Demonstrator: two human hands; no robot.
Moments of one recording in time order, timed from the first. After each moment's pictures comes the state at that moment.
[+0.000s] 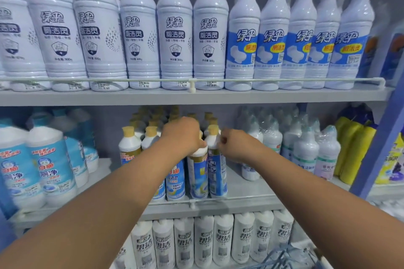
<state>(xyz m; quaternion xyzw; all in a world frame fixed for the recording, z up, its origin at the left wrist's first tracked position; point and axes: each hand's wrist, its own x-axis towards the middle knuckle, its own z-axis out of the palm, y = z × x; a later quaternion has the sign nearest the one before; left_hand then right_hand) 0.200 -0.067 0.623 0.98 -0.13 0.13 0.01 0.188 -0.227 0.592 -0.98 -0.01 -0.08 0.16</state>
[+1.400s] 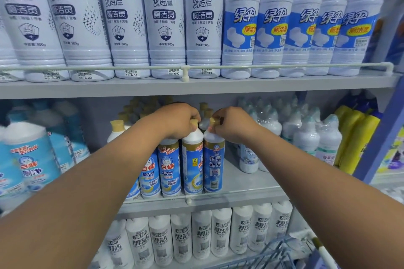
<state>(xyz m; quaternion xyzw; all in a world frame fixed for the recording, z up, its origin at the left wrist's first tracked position) 0.248 -0.054 0.625 0.96 -0.26 0.05 0.09 0.226 -0.236 0.600 -0.97 -0.04 -0.13 0.19</state>
